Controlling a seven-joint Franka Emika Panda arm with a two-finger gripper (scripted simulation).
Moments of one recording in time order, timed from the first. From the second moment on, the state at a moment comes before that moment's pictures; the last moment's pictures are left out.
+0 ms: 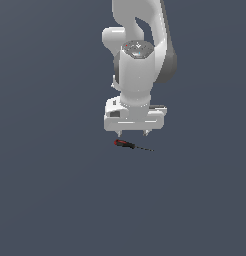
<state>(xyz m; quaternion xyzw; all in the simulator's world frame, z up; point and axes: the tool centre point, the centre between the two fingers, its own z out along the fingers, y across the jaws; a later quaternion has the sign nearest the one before) 0.017 0.037 0.211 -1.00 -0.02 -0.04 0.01</state>
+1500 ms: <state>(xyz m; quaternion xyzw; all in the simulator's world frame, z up) 0.012 0.036 0.183 -0.99 -0.10 -0.03 0.01</state>
